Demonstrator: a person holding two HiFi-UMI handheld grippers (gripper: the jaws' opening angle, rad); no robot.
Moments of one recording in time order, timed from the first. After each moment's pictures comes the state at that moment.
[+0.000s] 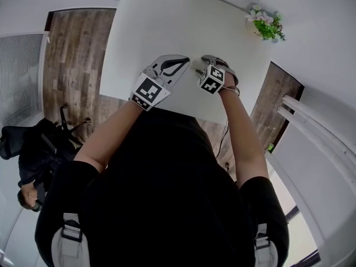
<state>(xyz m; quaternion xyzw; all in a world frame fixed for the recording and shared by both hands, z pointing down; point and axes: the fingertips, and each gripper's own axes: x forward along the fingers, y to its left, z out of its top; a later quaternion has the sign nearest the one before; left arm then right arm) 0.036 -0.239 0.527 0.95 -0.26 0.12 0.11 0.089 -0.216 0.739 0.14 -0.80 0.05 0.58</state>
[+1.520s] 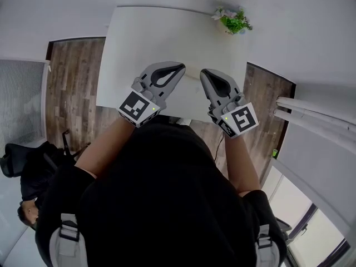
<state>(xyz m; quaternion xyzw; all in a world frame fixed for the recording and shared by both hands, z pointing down) 0.084 -0.160 0.373 0.97 -0.23 0.03 0.05 0.131 -0.145 0.374 0.41 -0.91 0.07 0.01</state>
